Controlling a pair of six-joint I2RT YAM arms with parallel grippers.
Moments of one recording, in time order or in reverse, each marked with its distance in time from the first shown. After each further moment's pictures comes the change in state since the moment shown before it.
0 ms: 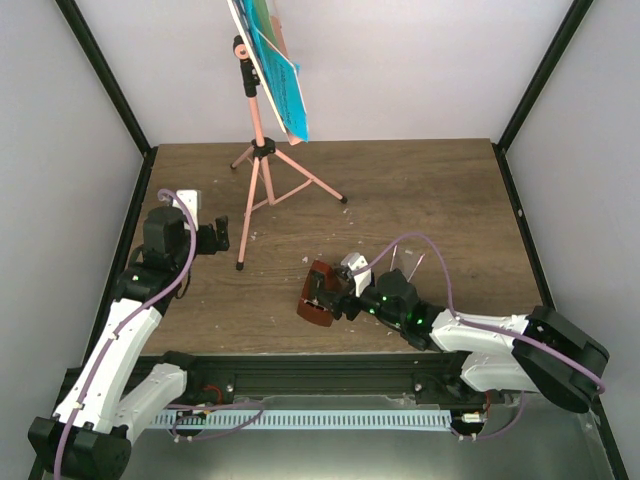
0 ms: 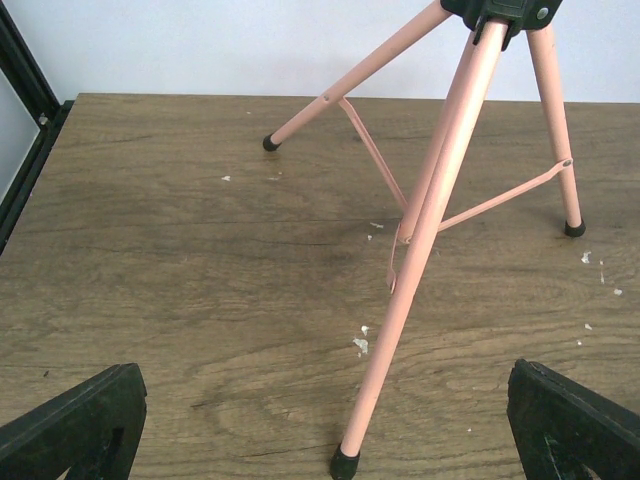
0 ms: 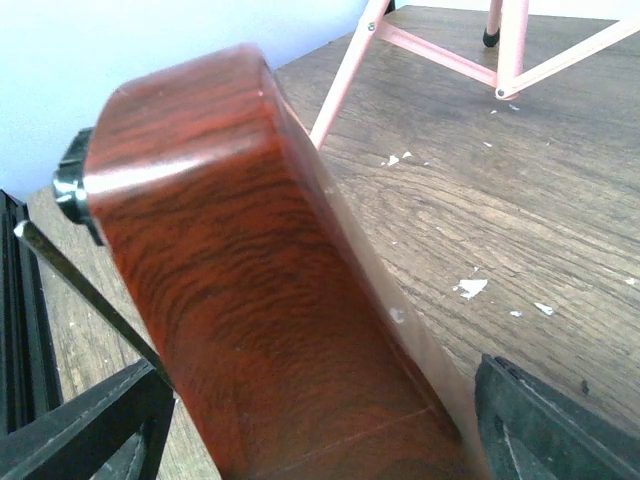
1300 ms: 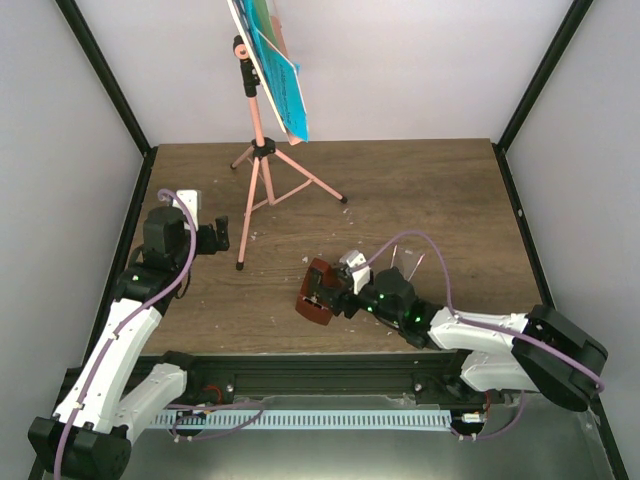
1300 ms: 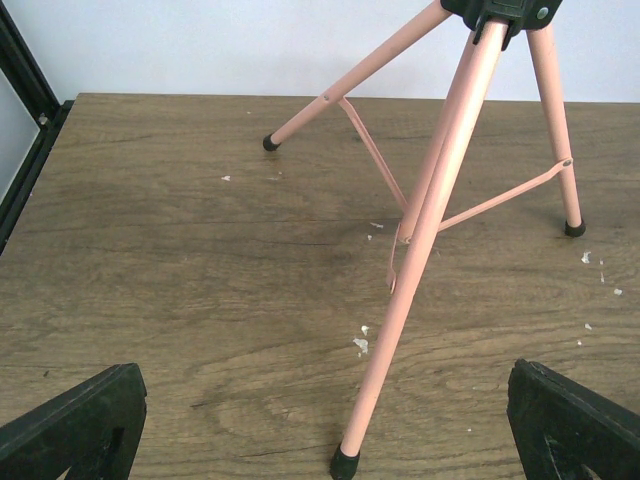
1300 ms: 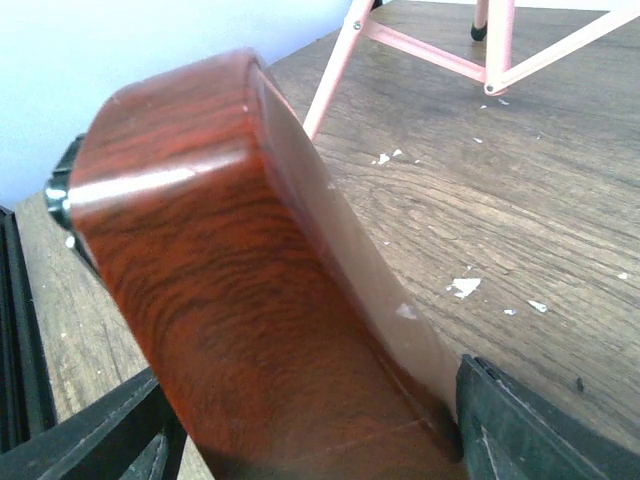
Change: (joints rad) left arm 0.000 0.000 0.000 0.000 0.000 0.000; right arm 0.000 0.006 0.016 -0.018 0.022 0.023
